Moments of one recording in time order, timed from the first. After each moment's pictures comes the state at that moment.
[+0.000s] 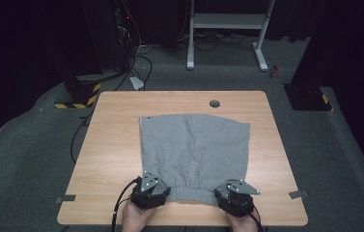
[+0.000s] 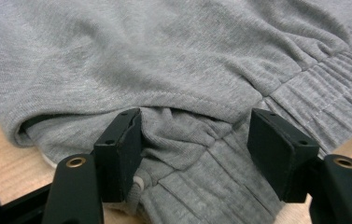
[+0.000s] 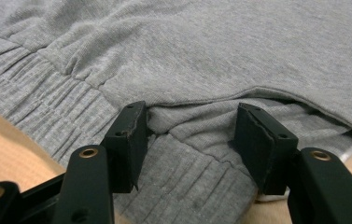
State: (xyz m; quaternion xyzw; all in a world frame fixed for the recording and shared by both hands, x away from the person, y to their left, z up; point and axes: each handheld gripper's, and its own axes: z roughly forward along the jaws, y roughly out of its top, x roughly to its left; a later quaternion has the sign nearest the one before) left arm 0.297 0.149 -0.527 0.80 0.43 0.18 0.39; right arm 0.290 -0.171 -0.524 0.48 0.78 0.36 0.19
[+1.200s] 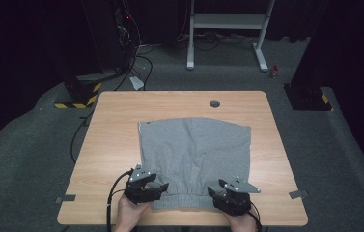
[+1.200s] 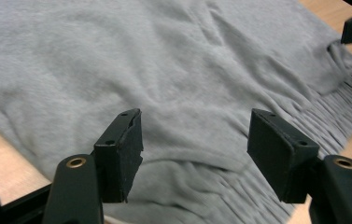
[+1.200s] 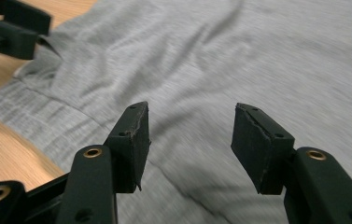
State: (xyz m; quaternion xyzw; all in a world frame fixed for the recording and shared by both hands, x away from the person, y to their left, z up) left arm 0.313 0.169 -0.491 0.78 0.44 0.11 0.43; right arm 0.289 -0.153 -0.490 0.42 0.79 0.42 0.17
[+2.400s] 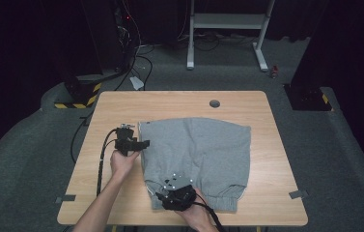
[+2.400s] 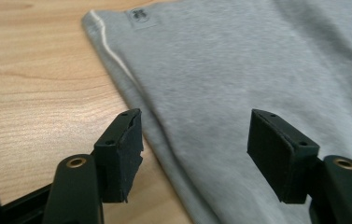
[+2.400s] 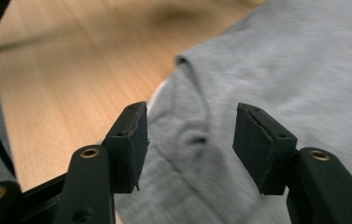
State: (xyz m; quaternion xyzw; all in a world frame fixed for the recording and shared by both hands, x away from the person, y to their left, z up) left arm 0.465 0.230 -0.497 0.72 0.59 0.13 0.34; right arm 0.305 -0.008 -0.502 0.24 0.87 0.41 0.12
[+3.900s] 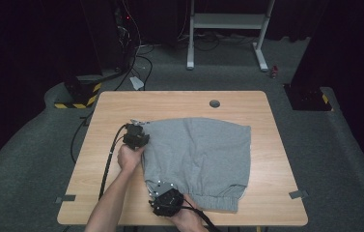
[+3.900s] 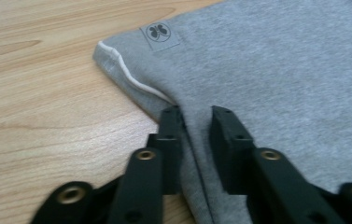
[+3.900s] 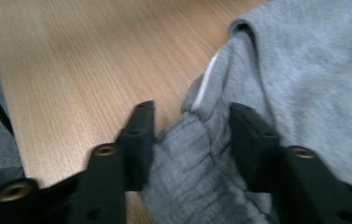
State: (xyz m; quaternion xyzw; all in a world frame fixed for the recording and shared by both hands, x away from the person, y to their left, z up) left arm 0.494 0.207 -0.513 0.75 0.56 0.20 0.30; right arm 0.296 0.025 -0.516 0.22 0.91 0.34 0.11
